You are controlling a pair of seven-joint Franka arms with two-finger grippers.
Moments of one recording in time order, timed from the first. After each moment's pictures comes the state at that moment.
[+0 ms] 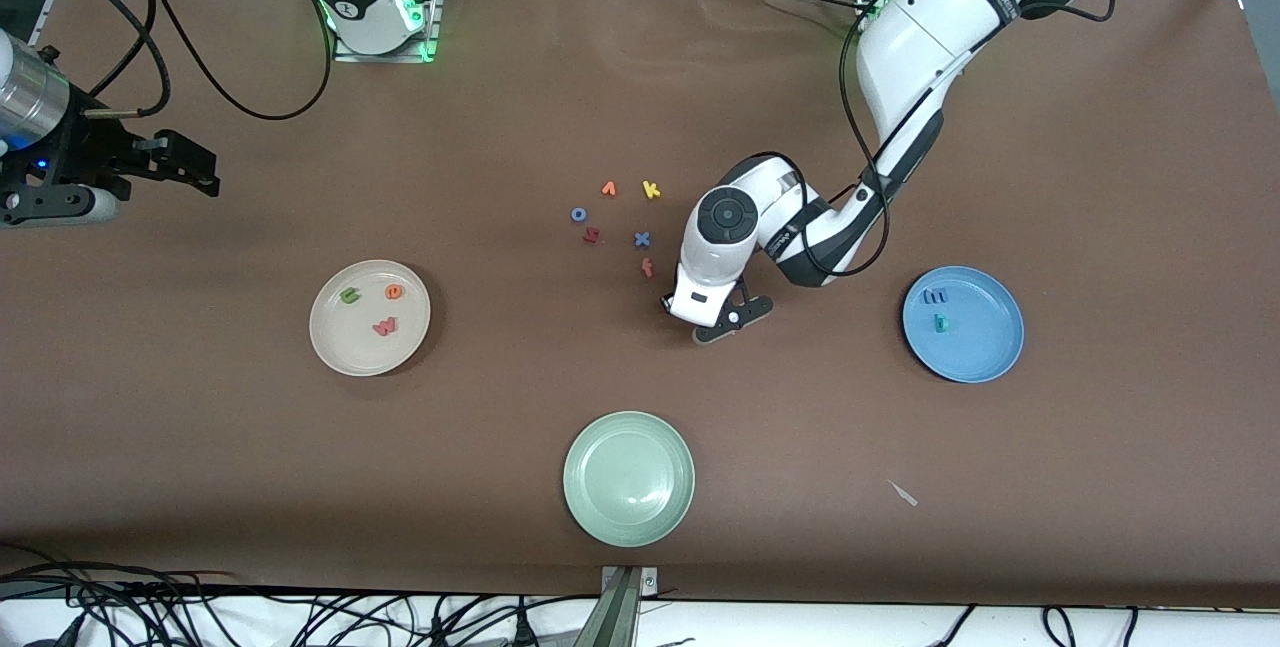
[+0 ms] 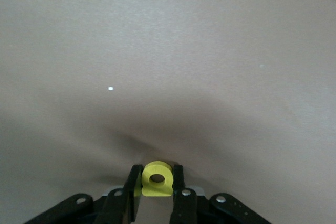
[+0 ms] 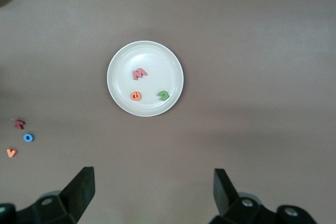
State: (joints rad) left arm -0.28 0.85 -0.43 -1.56 0.39 2.33 -1.33; right arm 0.10 0.08 -0.04 -1.54 -0.02 1.57 0.00
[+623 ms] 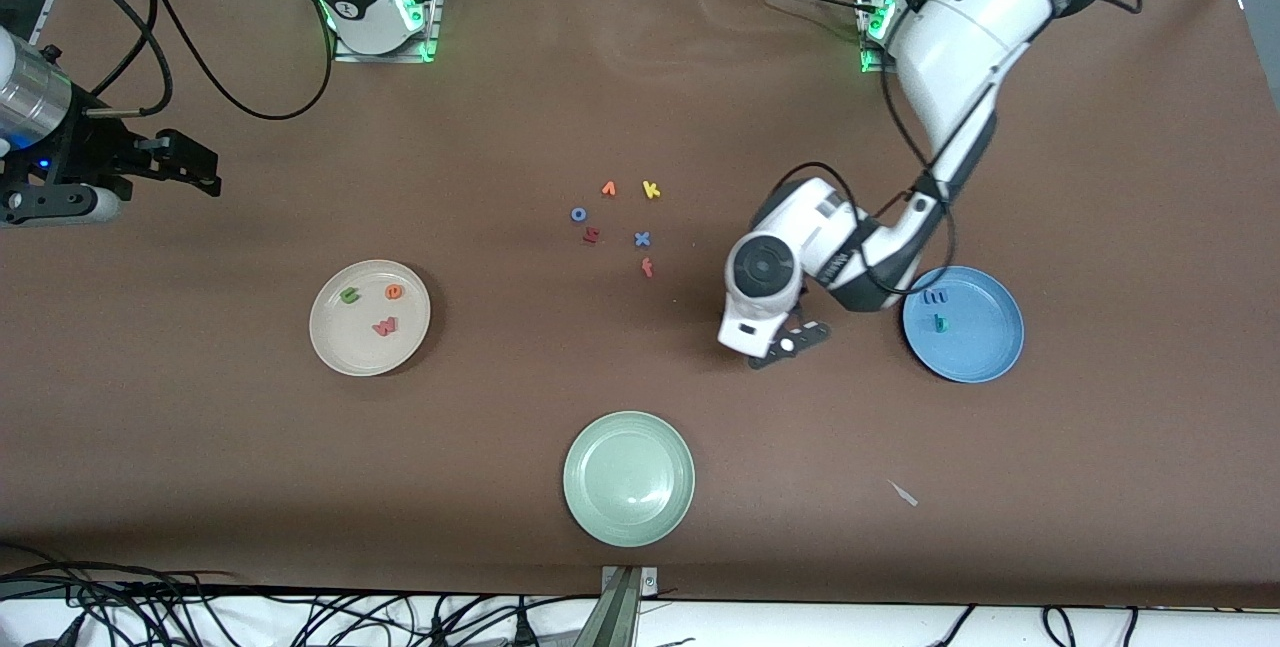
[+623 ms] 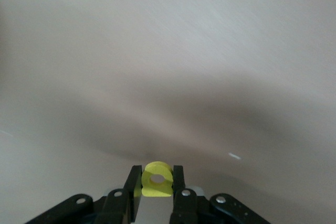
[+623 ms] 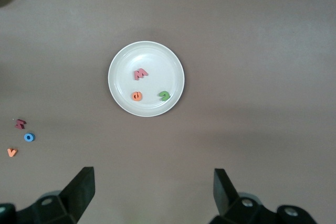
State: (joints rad) left arm -0.16 0.82 -0.43 -1.43 0.39 1.91 -1.04; right arm 0.11 0.08 -0.04 -1.54 -0.02 1.57 0.00
